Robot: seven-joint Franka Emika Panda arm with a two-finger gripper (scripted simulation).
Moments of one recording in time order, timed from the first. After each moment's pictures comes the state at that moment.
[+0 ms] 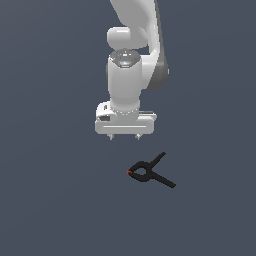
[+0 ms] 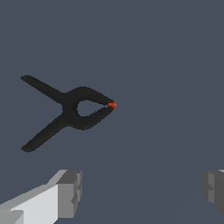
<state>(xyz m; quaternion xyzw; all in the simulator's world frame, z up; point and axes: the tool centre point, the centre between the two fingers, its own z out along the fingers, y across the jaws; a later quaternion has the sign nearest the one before) 0.021 -0.012 0.195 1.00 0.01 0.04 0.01</state>
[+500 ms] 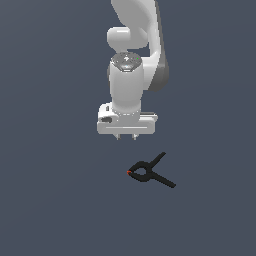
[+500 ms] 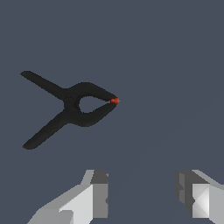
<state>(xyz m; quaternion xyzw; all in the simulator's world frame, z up) 0.017 -0.007 0.187 1.00 0.01 0.03 0.01</state>
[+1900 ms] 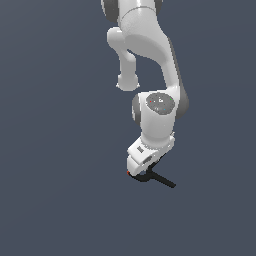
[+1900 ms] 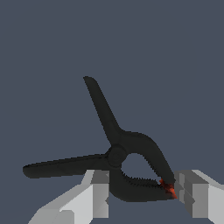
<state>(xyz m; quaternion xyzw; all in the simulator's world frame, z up) 0.095 0.089 0.118 0.95 0.31 0.07 0.00</state>
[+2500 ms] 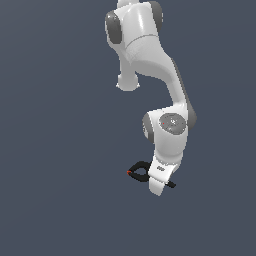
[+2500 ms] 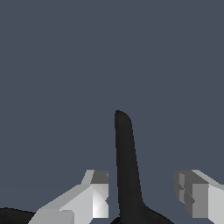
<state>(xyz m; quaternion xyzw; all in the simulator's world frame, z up) 0.127 0.150 0.071 0.87 0.47 0.10 -0.01</state>
